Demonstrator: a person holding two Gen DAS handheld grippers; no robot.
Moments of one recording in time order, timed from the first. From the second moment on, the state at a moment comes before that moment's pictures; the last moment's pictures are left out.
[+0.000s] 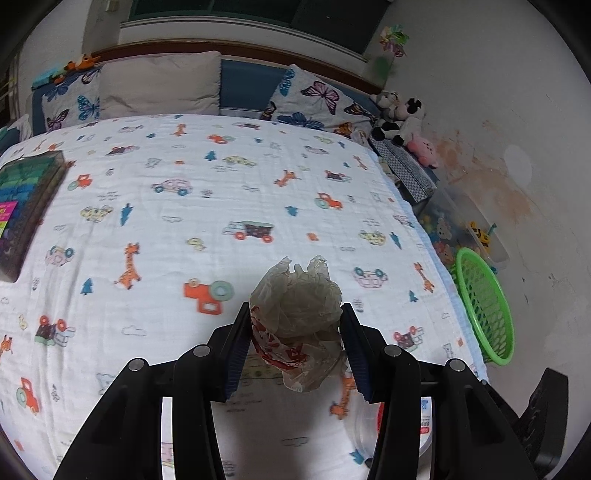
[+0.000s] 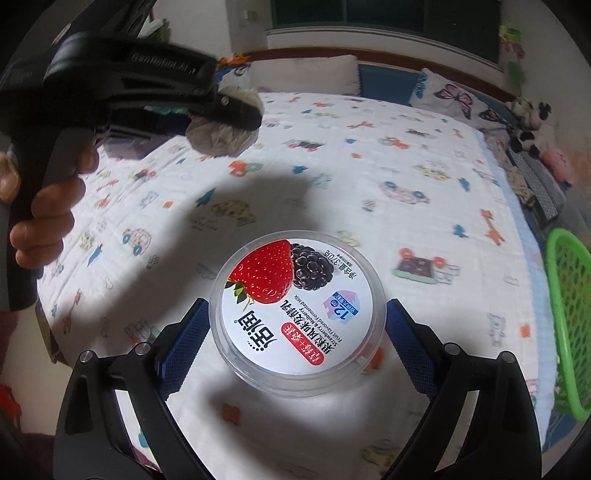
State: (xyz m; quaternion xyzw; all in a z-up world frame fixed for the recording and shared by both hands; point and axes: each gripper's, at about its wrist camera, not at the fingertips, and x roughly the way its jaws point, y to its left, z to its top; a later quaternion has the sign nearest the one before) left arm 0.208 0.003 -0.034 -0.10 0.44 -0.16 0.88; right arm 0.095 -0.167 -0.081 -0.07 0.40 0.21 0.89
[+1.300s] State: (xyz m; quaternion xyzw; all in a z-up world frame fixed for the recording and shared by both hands) left arm 0.229 -0.206 0.001 0.00 0.43 -0.29 0.85; right arm 0.111 -0.451 -0.046 0.07 0.38 -0.07 0.92
